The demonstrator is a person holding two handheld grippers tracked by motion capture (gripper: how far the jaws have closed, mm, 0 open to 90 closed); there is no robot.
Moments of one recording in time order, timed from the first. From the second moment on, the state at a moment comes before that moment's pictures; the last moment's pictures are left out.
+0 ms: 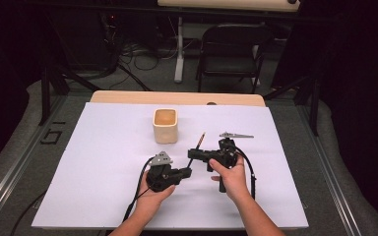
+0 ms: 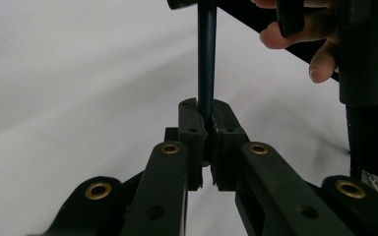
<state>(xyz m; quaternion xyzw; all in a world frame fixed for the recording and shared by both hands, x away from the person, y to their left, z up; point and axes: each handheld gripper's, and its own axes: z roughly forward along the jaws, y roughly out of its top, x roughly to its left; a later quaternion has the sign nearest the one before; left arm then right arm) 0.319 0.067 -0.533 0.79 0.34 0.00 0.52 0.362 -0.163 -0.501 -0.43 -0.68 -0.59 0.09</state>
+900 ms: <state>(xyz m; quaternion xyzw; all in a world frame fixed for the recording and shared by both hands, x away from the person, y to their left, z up) 0.317 0.066 -0.533 0.79 0.33 0.01 0.51 0.362 -0.164 -0.501 -0.43 -0.67 -0.59 0.11</state>
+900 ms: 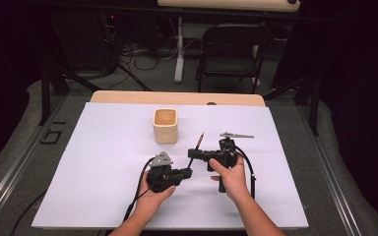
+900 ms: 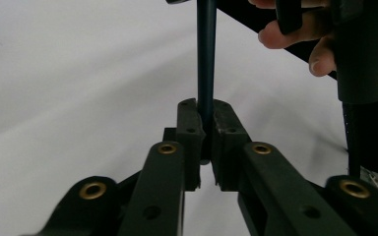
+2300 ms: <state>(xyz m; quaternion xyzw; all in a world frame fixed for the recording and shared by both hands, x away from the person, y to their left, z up) 0.322 0.100 -0.493 0.81 0.33 0.04 0.49 0.350 -0.150 -0.475 -0.34 -0.81 -0.47 -0.06</state>
